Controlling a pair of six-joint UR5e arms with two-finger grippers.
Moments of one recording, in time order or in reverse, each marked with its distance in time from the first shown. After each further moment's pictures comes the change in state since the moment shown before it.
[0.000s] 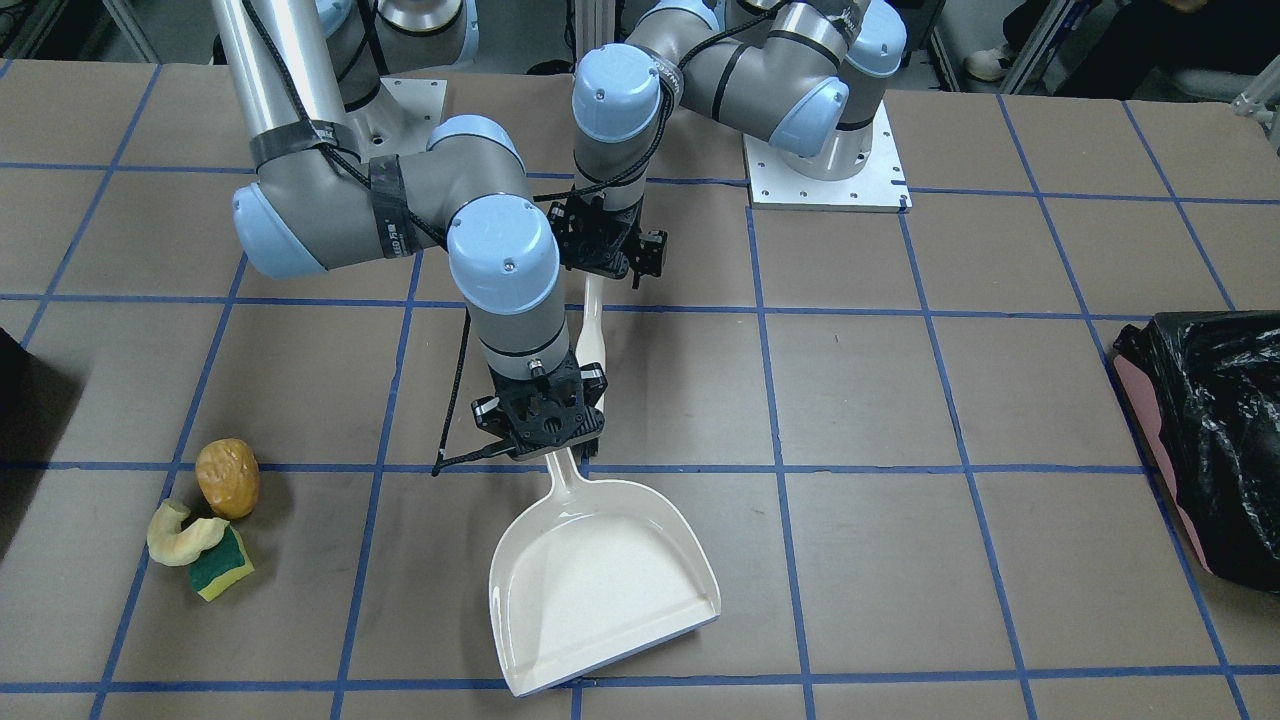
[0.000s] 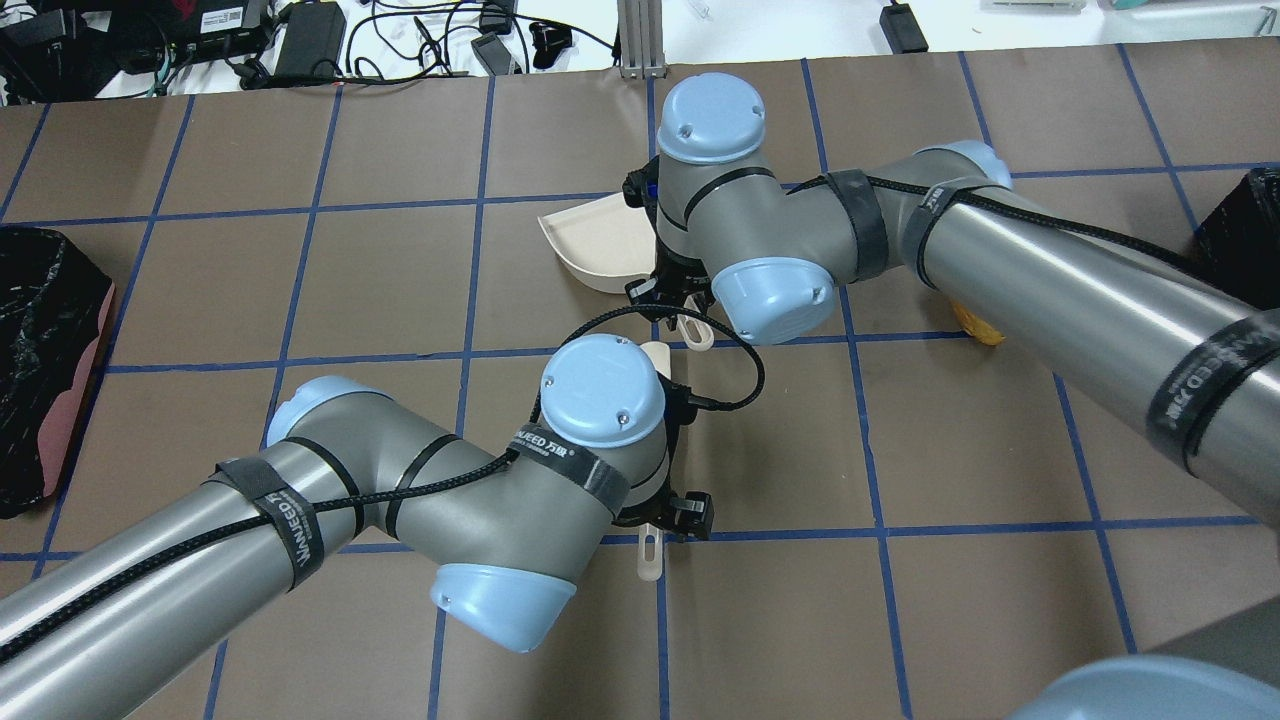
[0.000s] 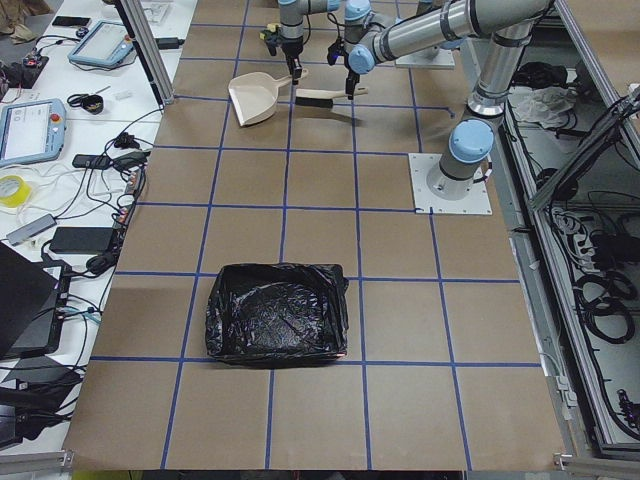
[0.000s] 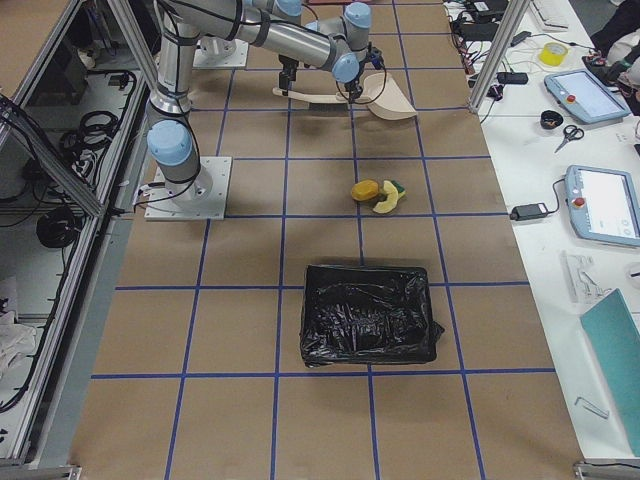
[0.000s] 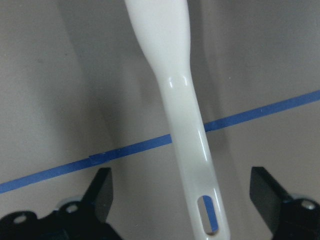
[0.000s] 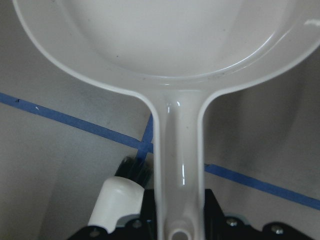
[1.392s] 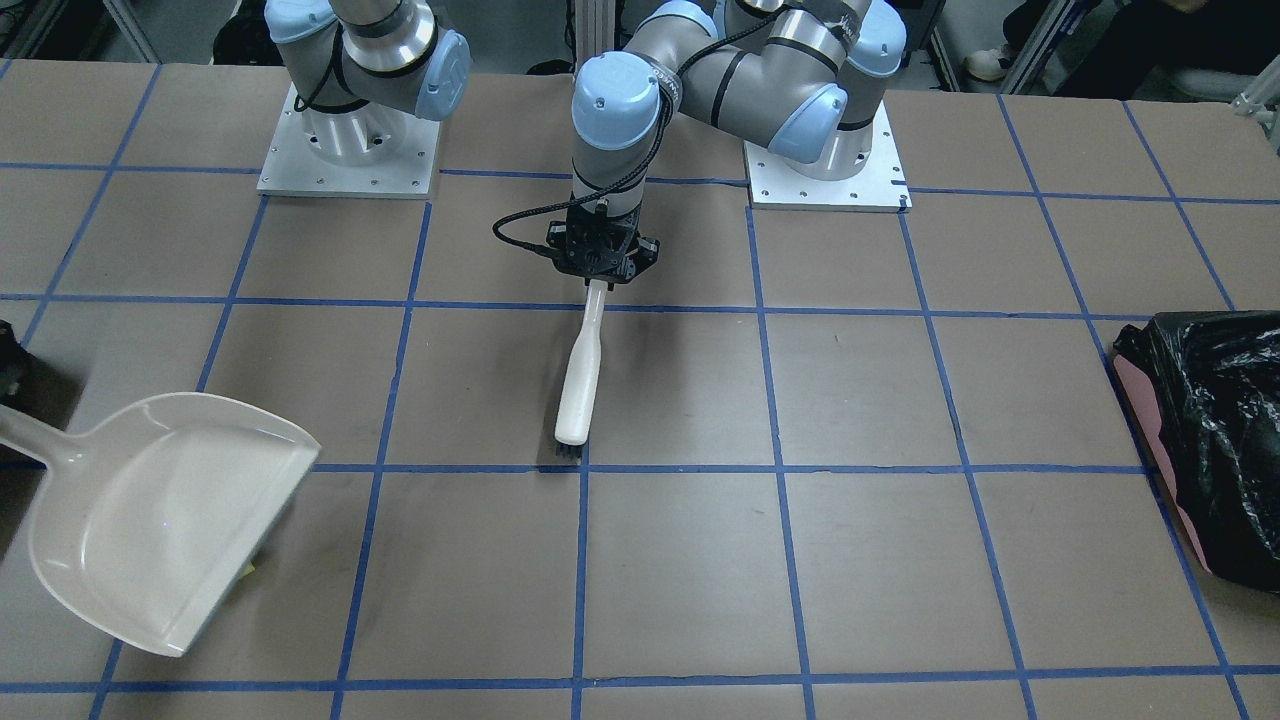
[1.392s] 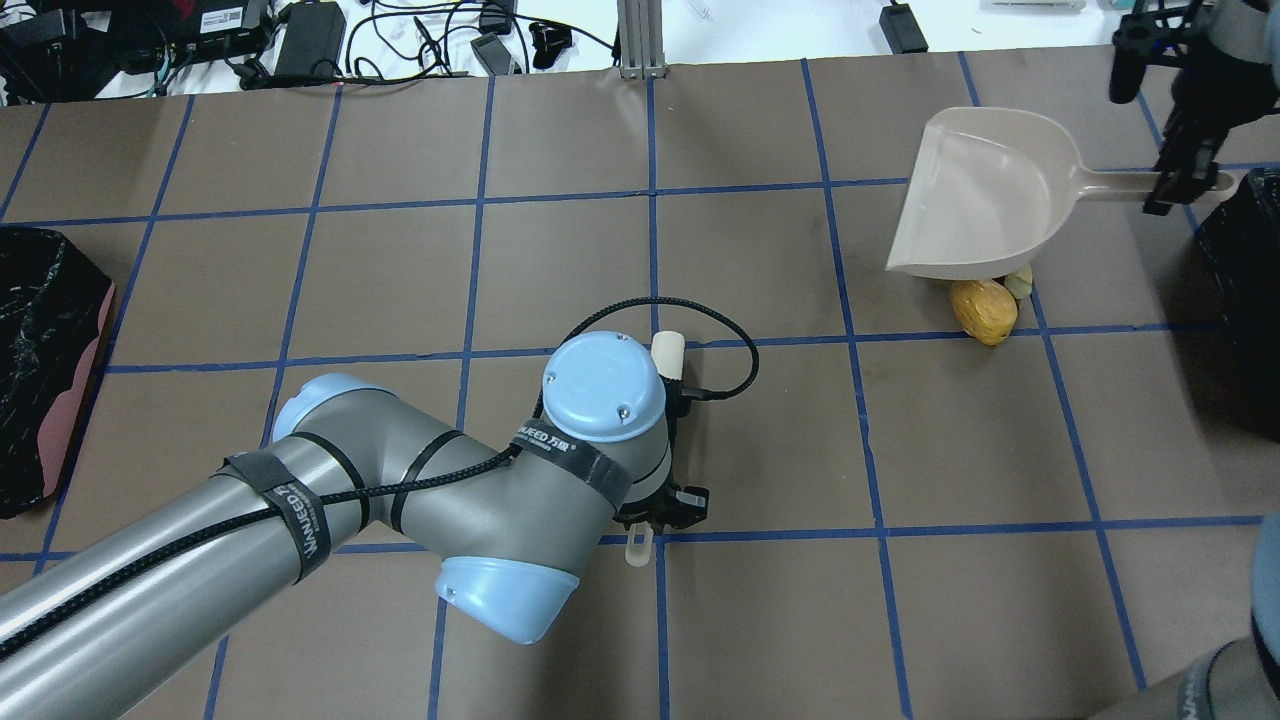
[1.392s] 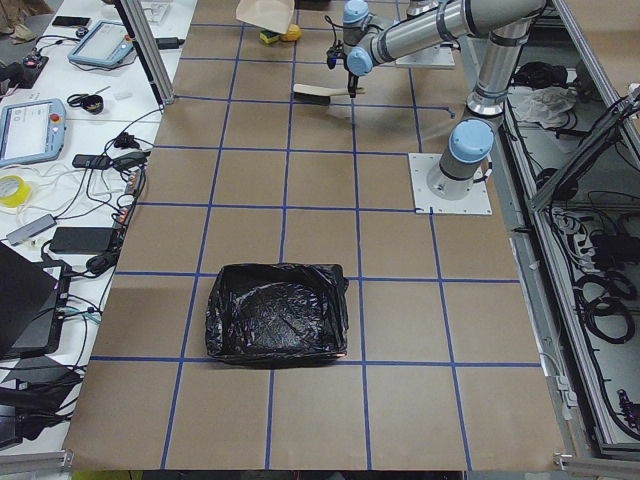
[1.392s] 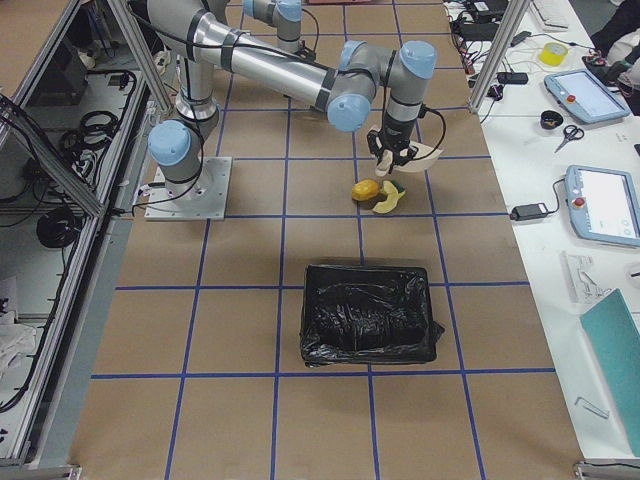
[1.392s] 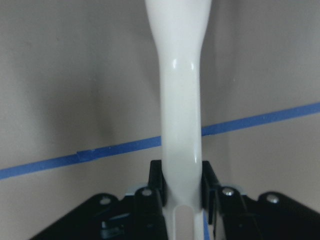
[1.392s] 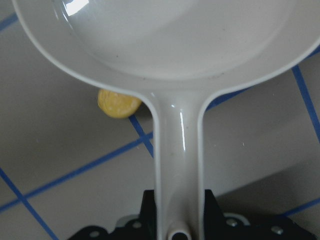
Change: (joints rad) left arm 0.009 -0.012 0.031 0.003 -0.013 -0.145; right arm -0.727 -0.081 -0.198 0.366 -0.200 -1.613
